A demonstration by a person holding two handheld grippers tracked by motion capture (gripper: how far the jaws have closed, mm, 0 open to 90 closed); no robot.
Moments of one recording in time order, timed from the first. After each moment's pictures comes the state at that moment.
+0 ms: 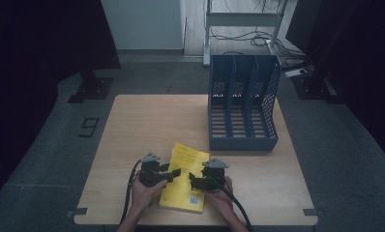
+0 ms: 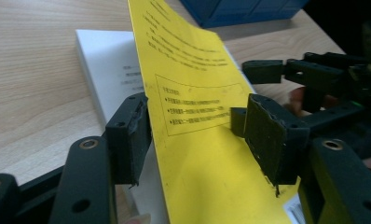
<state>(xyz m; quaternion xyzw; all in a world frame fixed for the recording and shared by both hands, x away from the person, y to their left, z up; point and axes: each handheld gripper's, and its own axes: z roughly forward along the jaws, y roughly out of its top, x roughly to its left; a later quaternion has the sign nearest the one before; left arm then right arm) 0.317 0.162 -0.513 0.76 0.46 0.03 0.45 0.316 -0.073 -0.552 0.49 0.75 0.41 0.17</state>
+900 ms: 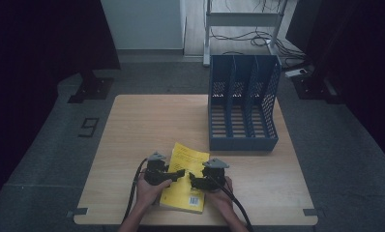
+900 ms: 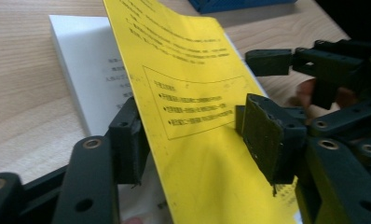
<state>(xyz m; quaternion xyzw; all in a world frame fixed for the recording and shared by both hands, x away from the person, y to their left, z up) 0.330 0.150 -0.524 0.78 0.46 0.01 0.43 0.316 -0.074 -0.552 0.49 0.75 0.42 0.16</state>
